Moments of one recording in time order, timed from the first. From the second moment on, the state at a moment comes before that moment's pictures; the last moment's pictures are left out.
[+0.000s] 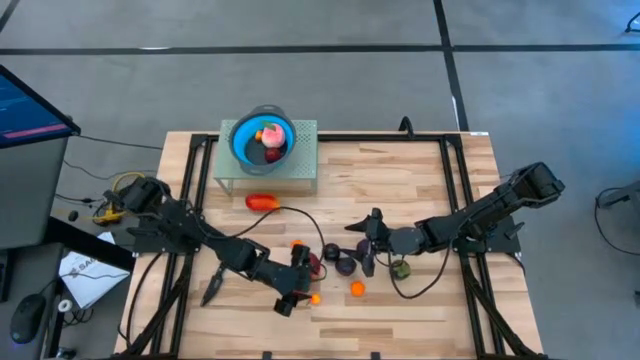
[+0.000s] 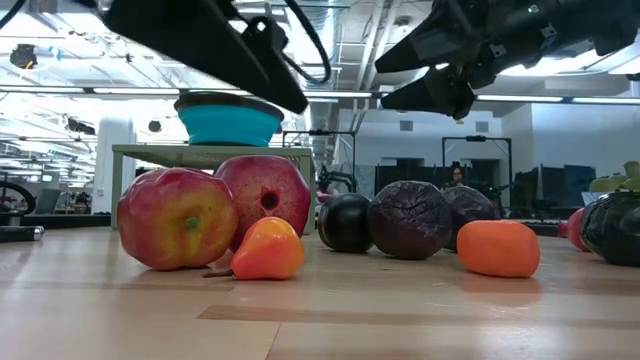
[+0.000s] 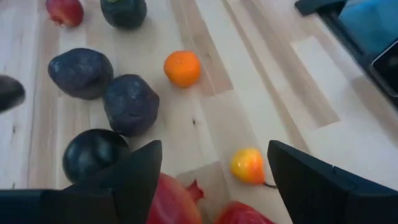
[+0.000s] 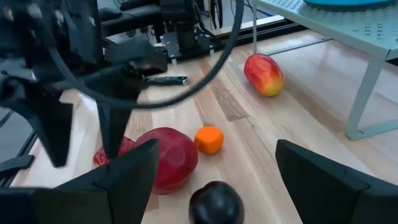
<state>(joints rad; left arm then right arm) -0.48 1.71 1.04 -0.10 -0.26 -0.01 0.37 1.44 0.61 0.47 0.50 0.37</state>
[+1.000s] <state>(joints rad) -0.35 1.71 1.02 -0.21 -0.29 0.02 0.36 1.44 0.61 0.48 0.50 0.37</state>
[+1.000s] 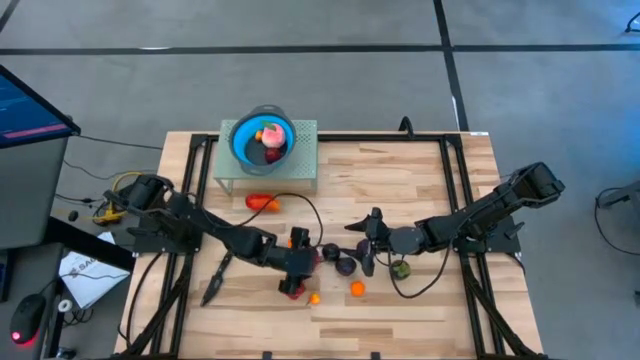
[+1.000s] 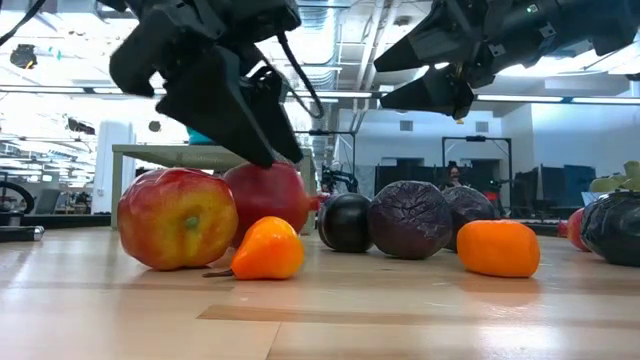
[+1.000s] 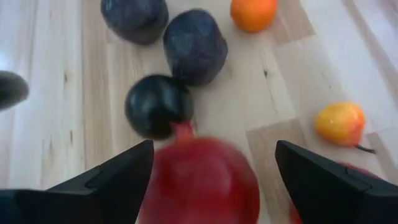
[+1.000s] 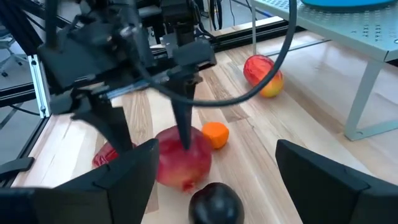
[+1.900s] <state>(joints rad) -0.30 1.79 1.02 -0.25 -0.24 -0.50 0.37 1.44 0.61 0.48 0.50 0.37</state>
